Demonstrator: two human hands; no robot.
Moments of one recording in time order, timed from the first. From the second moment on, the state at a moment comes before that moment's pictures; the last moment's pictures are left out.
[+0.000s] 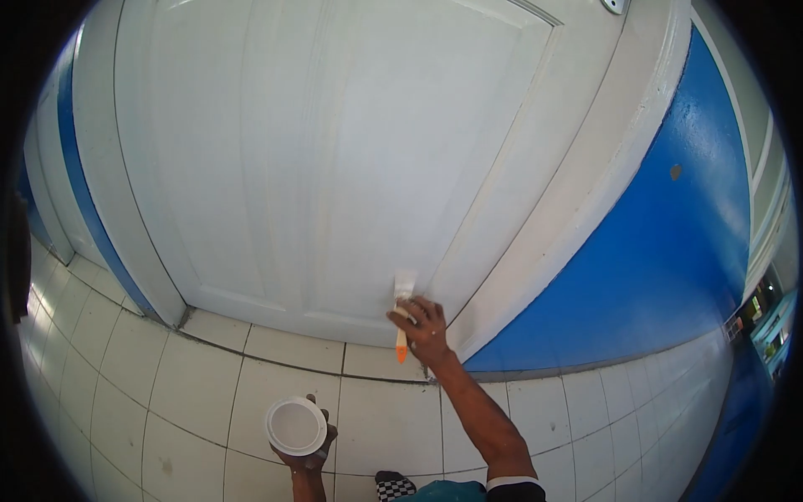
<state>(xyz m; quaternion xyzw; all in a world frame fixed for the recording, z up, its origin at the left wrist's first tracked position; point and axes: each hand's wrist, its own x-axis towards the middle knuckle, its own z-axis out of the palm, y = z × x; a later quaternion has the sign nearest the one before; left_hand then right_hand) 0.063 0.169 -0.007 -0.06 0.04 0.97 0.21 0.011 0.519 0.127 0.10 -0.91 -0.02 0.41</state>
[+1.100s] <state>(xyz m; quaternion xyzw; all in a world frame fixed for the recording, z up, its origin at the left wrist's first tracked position) 0.060 0.156 -0.009 -0.08 0.05 0.98 0.19 0.001 0.474 0.023 0.13 -0.95 0.06 0.28</state>
